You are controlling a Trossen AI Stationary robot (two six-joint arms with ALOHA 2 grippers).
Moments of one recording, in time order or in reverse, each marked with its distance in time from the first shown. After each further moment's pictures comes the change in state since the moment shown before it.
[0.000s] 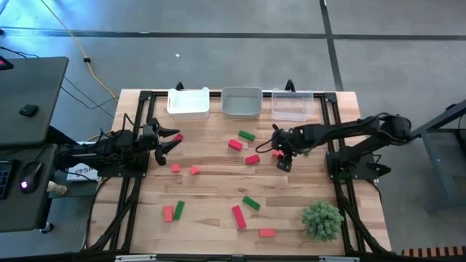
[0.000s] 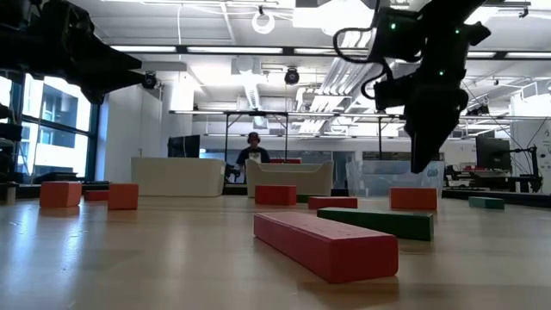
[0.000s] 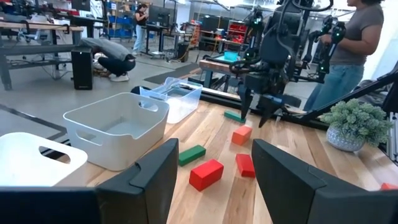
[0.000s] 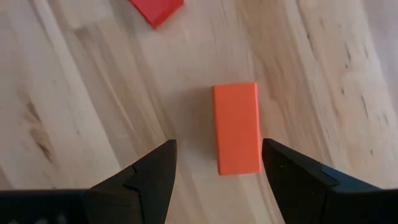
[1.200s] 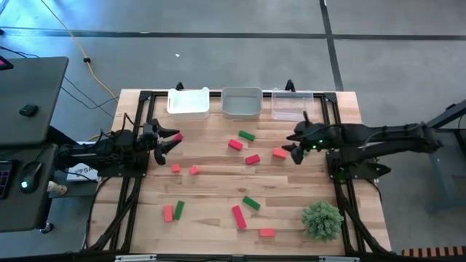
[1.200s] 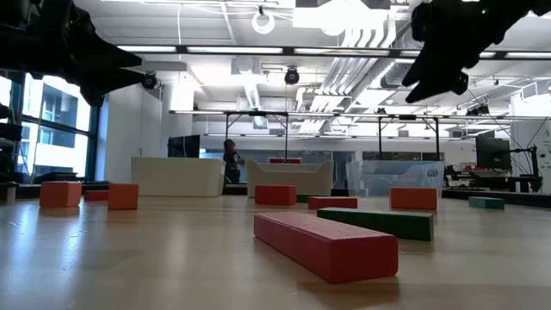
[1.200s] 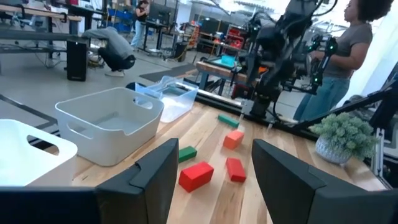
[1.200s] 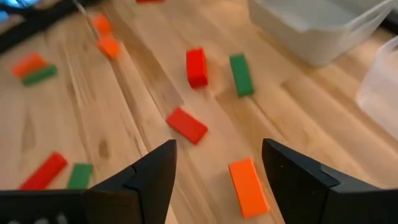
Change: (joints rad) left arm 0.000 0.000 0.000 0.011 0.004 -0.087; right arm 0.075 -0.556 -0.145 0.171 0.146 0.235
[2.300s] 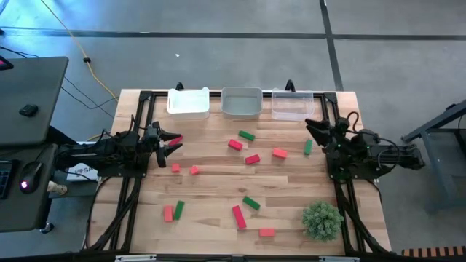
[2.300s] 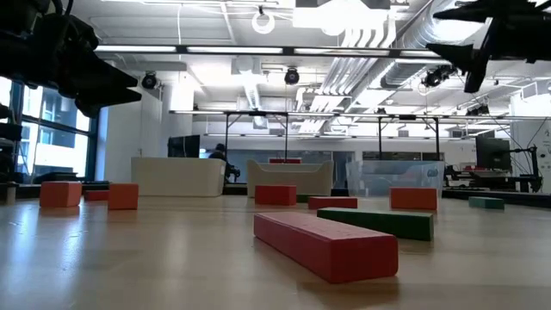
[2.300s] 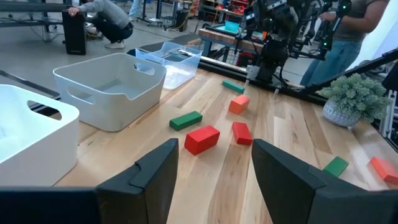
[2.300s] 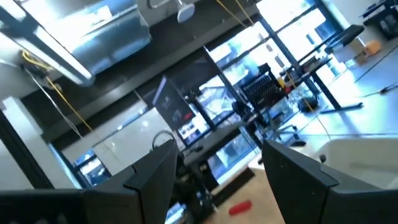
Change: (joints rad) left arm 0.000 0.000 0.000 -0.140 0.027 0.000; right arm 0.000 -0.822 -0.561 0.833 0.178 0.017
